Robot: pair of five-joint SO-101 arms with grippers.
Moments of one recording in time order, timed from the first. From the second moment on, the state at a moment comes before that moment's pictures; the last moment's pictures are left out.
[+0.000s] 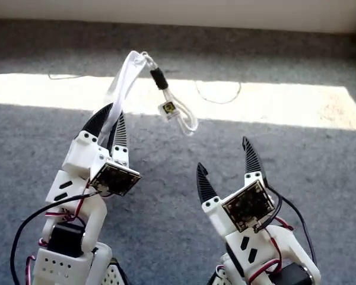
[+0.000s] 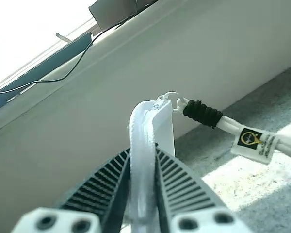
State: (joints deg) left arm 7.2 -90.4 77.1 21.8 -26.7; right arm -28.0 -100.5 58.3 65.0 17.8
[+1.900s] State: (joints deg) left arm 21.3 -90.6 75.9 40.1 -6.9; right arm -28.0 -100.5 58.3 65.0 17.8
